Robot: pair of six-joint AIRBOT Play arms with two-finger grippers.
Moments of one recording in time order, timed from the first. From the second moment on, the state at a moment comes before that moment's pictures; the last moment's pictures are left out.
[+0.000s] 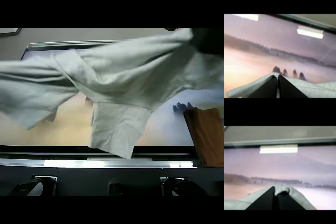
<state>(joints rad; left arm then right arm) 0.14 -0.89 1.72 1.31 -1.42 -1.77 0.35 -1.02 1.79 -1.63 1.15 1.86</state>
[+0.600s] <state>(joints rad) 0.02 -1.21 0.95 1.29 -0.86 -1.80 0.35 -1.83 1.79 -1.36 1.11 1.87</state>
